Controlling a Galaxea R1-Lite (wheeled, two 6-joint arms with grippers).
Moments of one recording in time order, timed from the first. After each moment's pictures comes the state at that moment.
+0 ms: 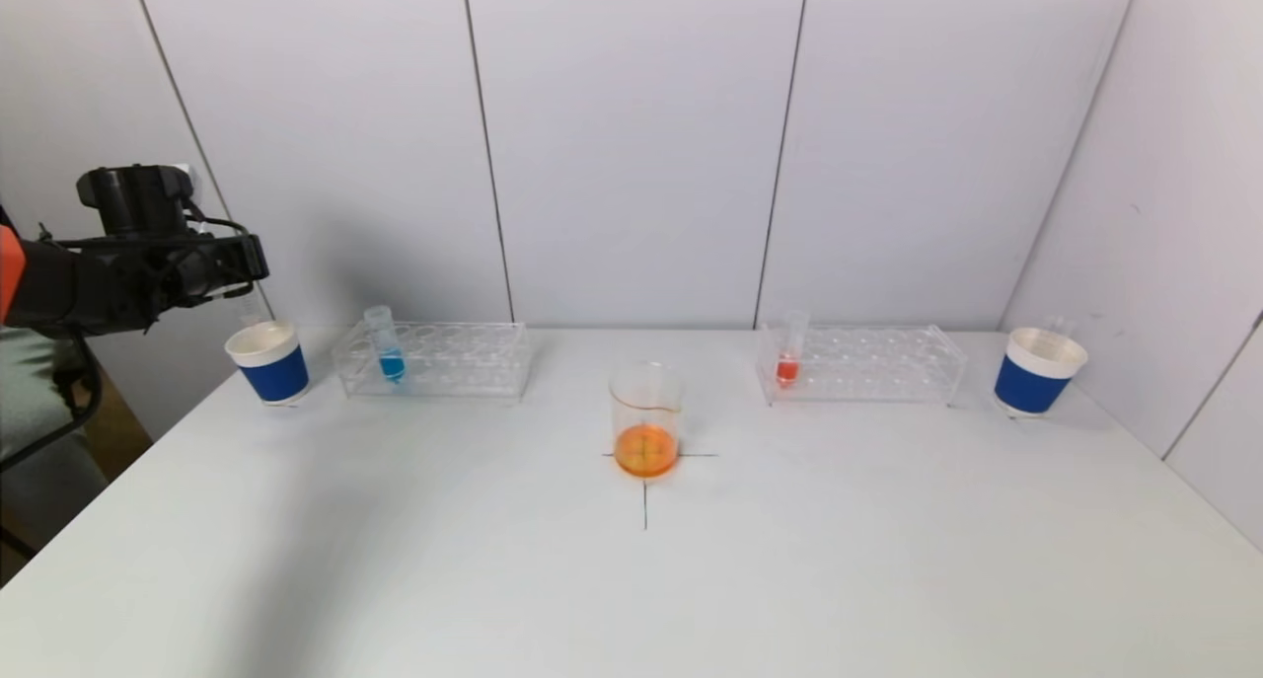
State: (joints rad) left arm 0.27 2.21 -1.62 -0.37 0.09 -0.05; right arm 0.00 0.00 0.00 0.00 0.03 -0.10
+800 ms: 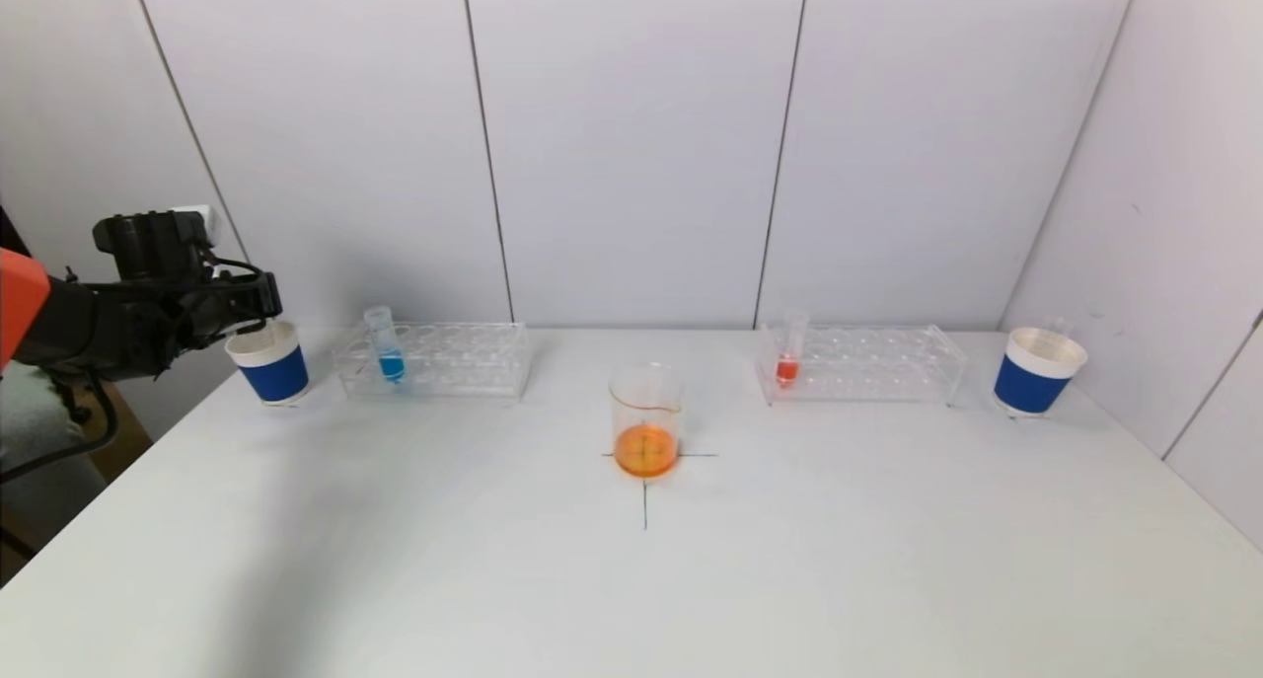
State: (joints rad) left arm 0.27 2.22 -1.43 -0.54 0.04 -0.01; right arm 0.00 0.00 0.00 0.00 0.03 -0.10
